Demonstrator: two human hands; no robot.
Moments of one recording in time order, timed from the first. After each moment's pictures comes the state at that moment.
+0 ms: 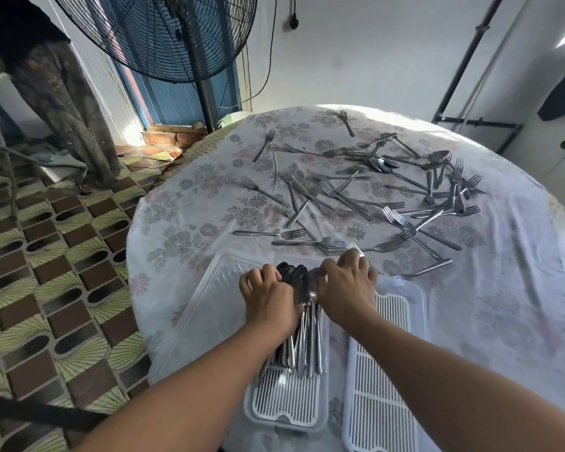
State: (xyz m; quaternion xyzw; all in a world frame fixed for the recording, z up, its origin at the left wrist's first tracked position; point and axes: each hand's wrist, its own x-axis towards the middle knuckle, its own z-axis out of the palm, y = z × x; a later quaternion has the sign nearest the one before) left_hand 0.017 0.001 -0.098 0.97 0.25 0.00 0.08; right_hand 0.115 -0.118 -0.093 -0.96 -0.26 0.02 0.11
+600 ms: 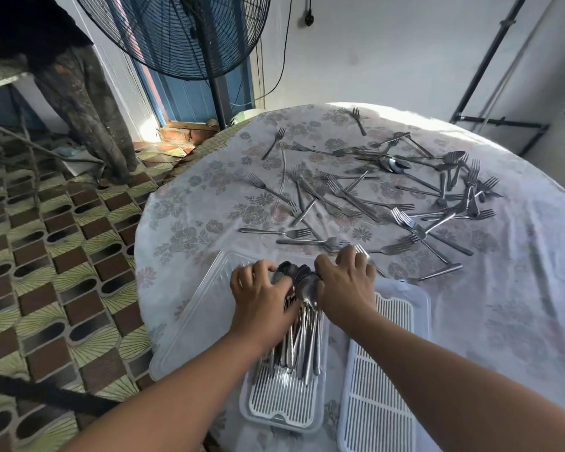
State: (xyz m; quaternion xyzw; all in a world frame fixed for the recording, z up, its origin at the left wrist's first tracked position) left_hand -0.005 0.010 -0.098 0.97 0.20 0.13 0.06; right_hand 0.119 -0.115 -0.093 -0.95 -0.32 0.00 0.07
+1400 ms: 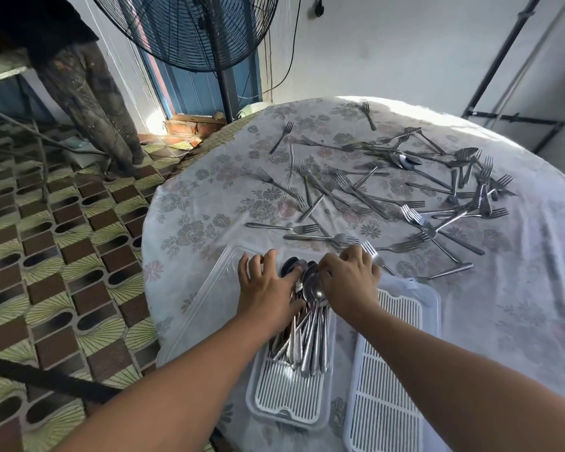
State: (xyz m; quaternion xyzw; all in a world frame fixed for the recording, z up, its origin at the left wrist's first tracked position) left_hand 0.003 0.020 -0.090 0.98 0.20 0.01 0.03; right_hand 0.123 -0.108 -0.092 -0.94 -0.29 0.05 0.16
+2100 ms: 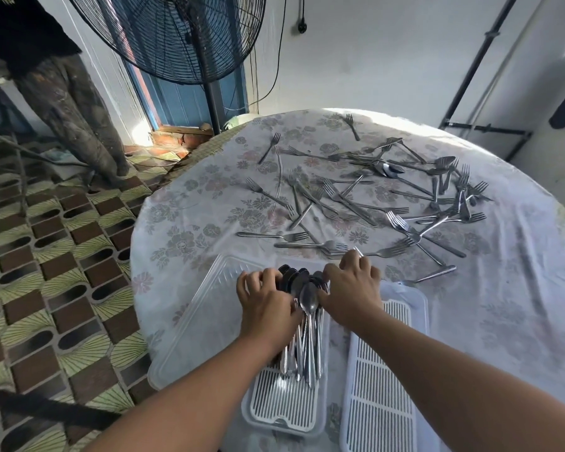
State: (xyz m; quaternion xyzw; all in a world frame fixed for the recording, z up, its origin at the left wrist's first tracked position) left_hand 0.003 0.002 -0.102 0.97 0.22 0.06 0.08; right_hand 0.124 -0.121 -0.083 -0.95 -0.31 0.05 0.04
